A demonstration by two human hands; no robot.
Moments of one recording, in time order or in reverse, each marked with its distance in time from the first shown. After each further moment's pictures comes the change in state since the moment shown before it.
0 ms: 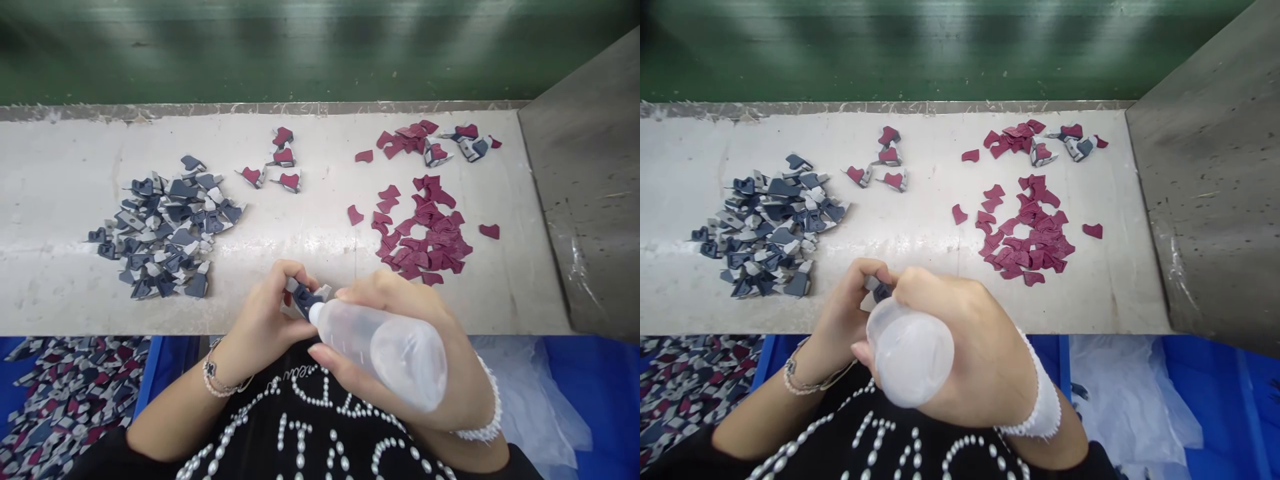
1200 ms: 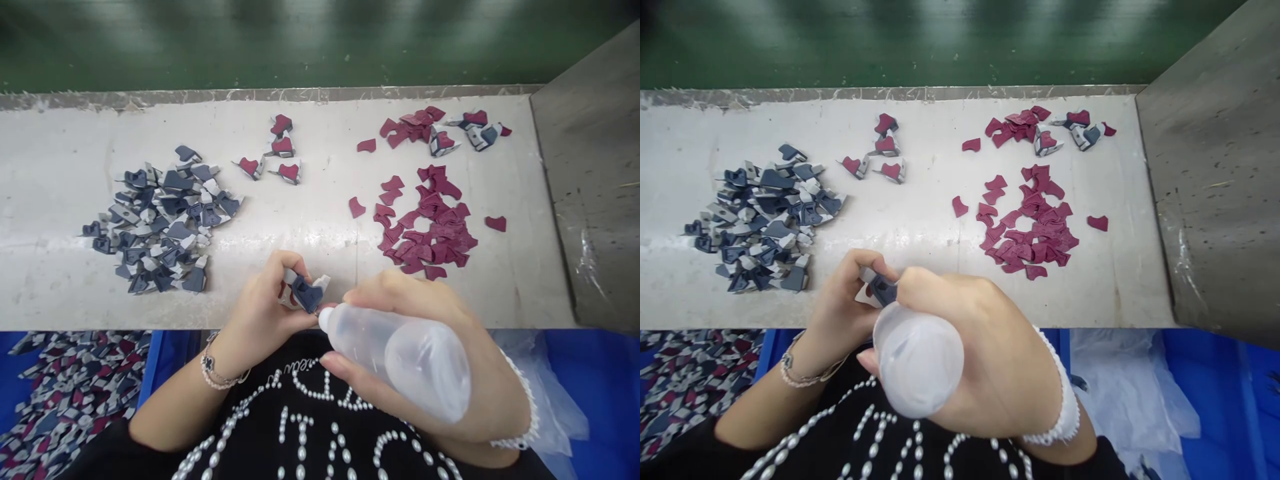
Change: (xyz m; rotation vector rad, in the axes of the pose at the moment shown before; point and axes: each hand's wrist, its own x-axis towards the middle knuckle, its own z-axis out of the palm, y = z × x) left_hand 0.003 0.001 0.000 0.054 0.062 -0.007; right_hand -0.010 -0.001 -0.010 -0.156 -0.083 0.025
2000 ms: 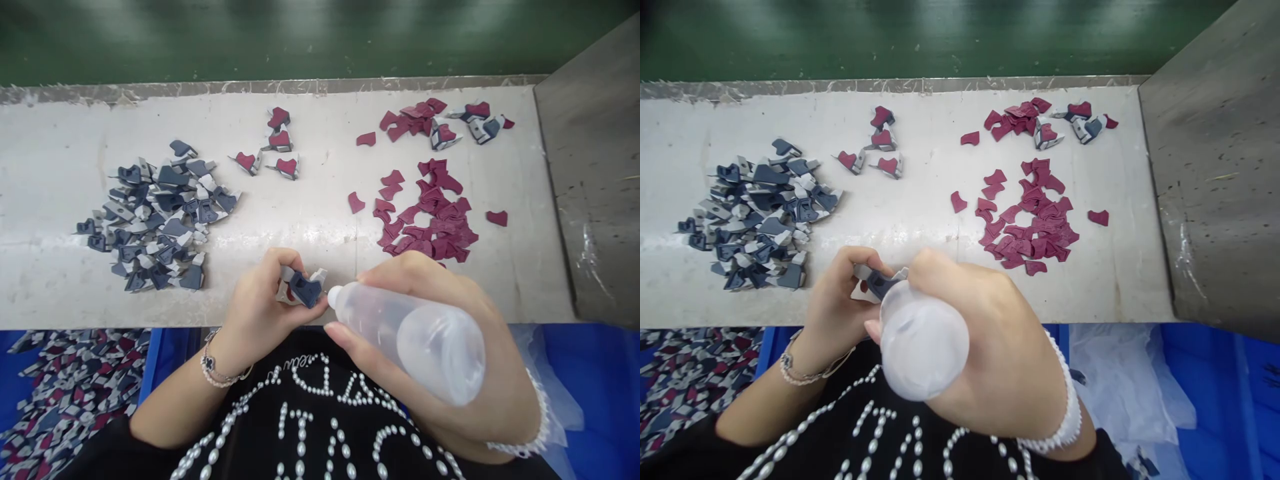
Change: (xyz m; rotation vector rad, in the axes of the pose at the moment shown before) left_hand 0.001 0.001 0.001 0.157 0.078 0.076; right_hand 0.002 -0.009 -0.004 0.127 0.151 0.130
